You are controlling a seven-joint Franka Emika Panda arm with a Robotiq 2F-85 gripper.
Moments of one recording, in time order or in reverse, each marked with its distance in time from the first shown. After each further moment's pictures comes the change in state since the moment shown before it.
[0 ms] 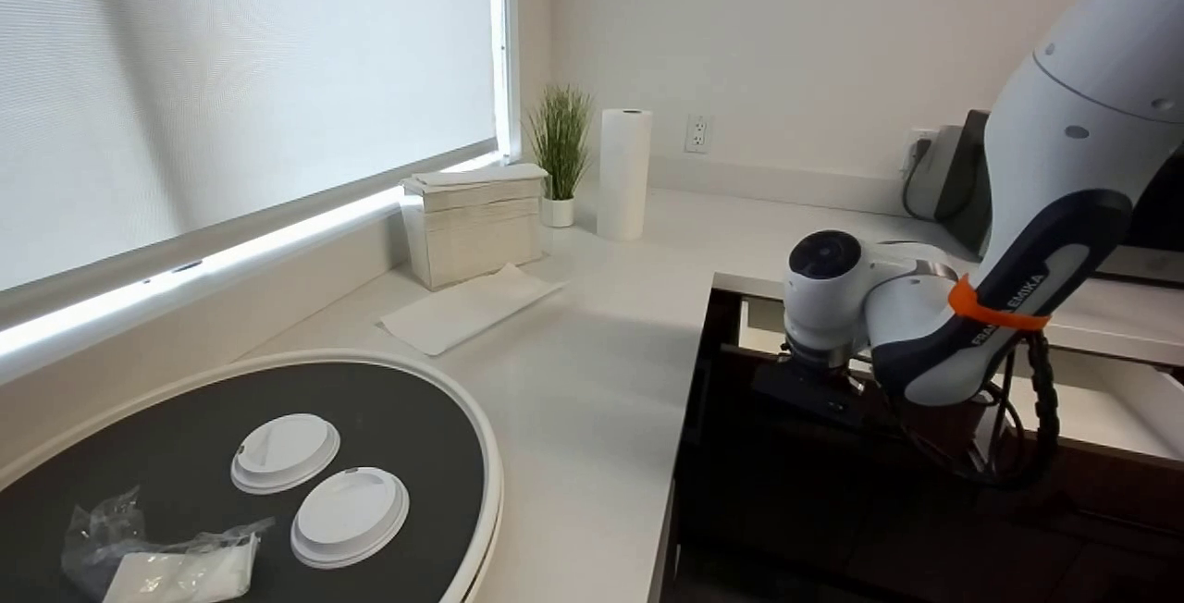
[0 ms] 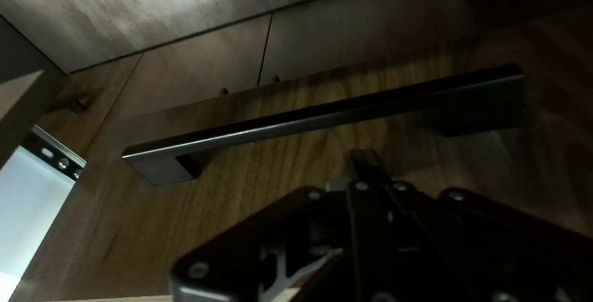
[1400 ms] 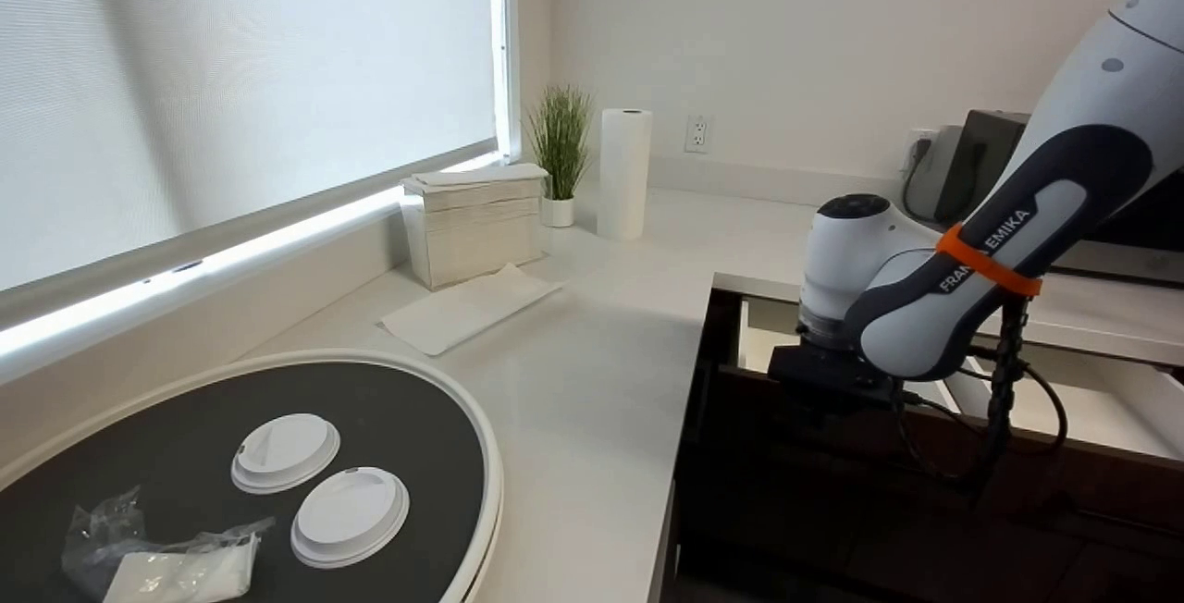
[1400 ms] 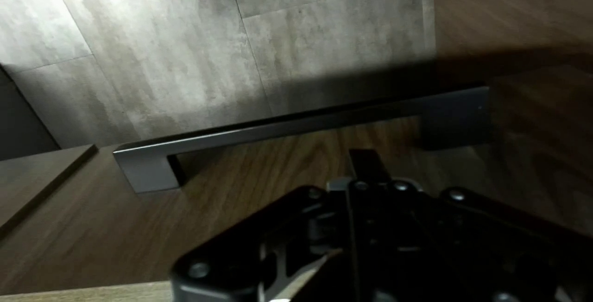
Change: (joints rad) arm -0.232 -0.138 0.263 -0.096 0.534 -0.045 -0.632
